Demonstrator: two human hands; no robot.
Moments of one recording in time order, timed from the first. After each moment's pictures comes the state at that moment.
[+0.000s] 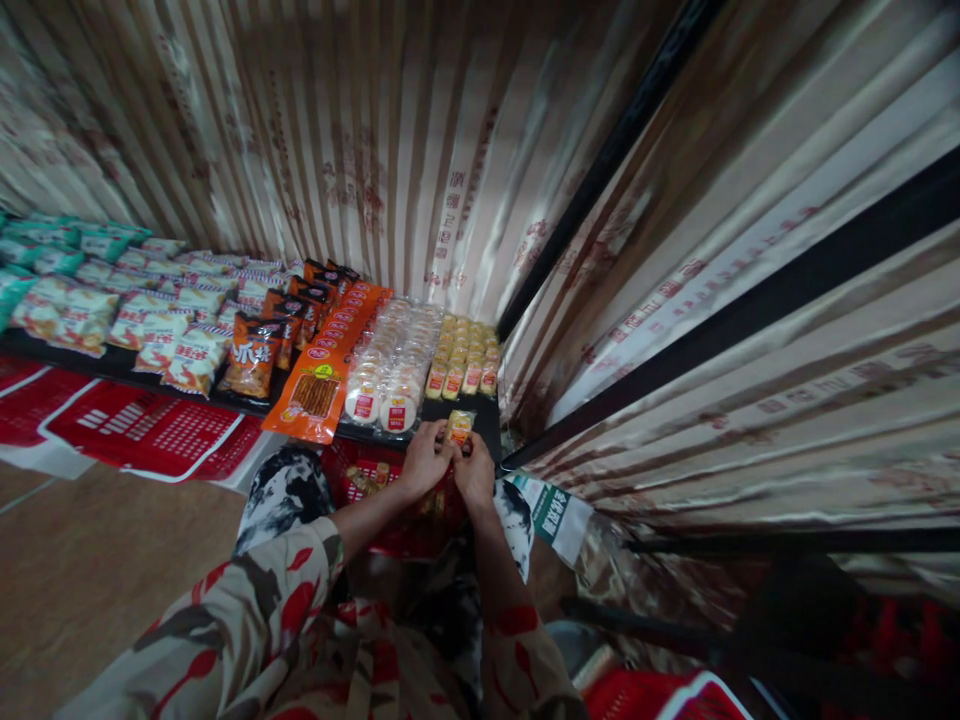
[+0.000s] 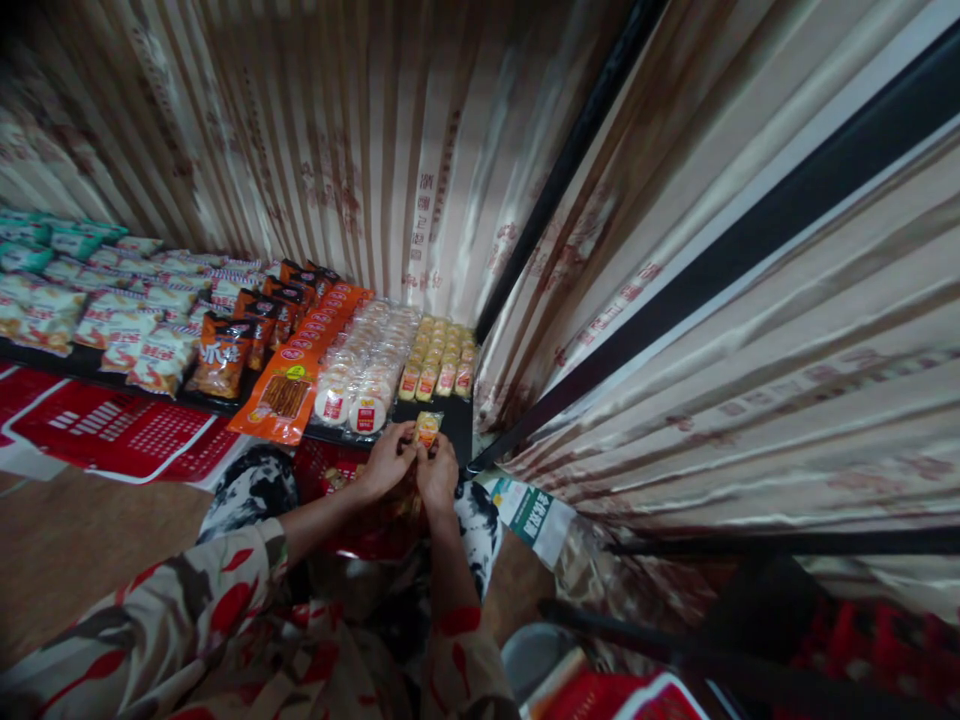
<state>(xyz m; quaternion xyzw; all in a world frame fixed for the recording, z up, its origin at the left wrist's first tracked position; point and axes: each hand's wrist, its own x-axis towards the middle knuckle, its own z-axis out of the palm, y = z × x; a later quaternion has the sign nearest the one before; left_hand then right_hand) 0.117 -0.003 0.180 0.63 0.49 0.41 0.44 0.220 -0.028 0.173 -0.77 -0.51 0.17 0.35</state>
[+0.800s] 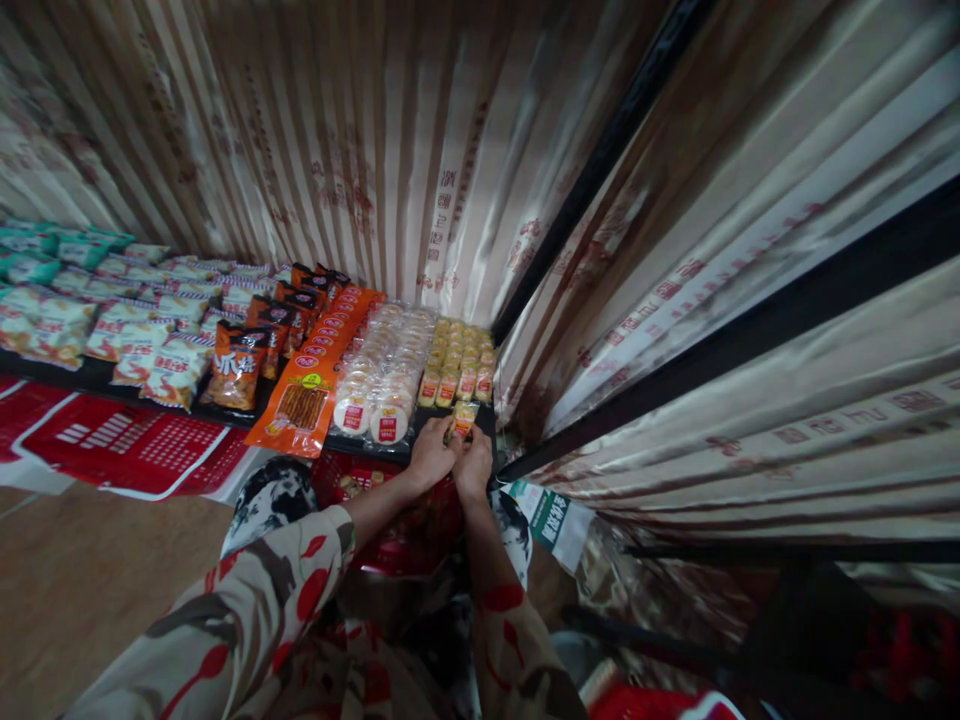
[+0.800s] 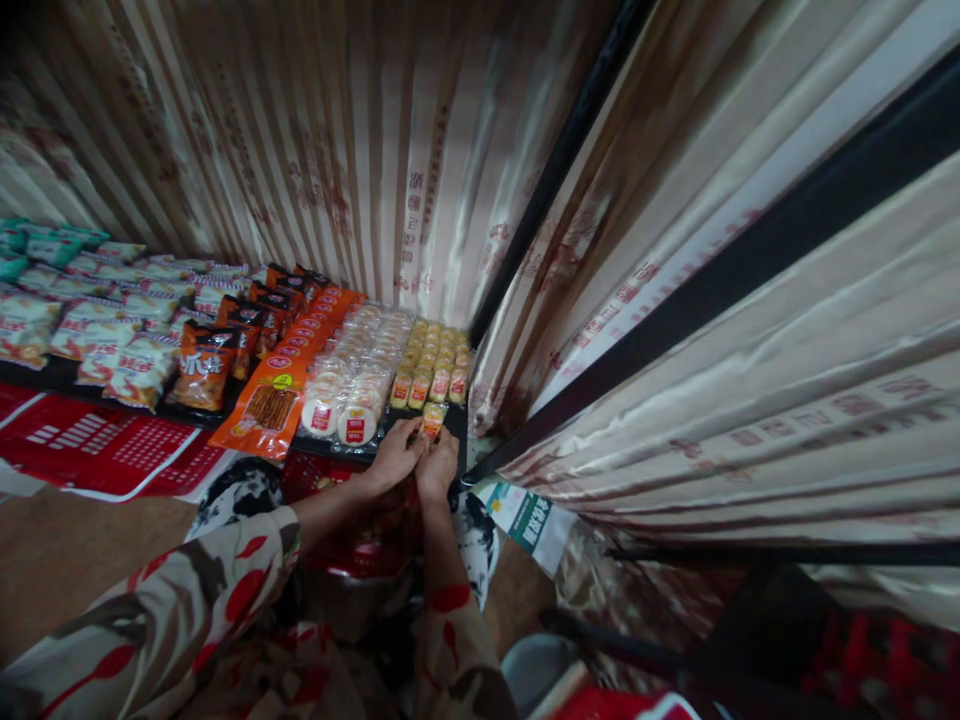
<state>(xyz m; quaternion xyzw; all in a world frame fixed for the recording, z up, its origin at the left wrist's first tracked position) 0.149 0.030 0.170 0.67 0.49 0.38 0.41 0.233 0.005 0.159 -0.80 -0.46 0.11 0.36</state>
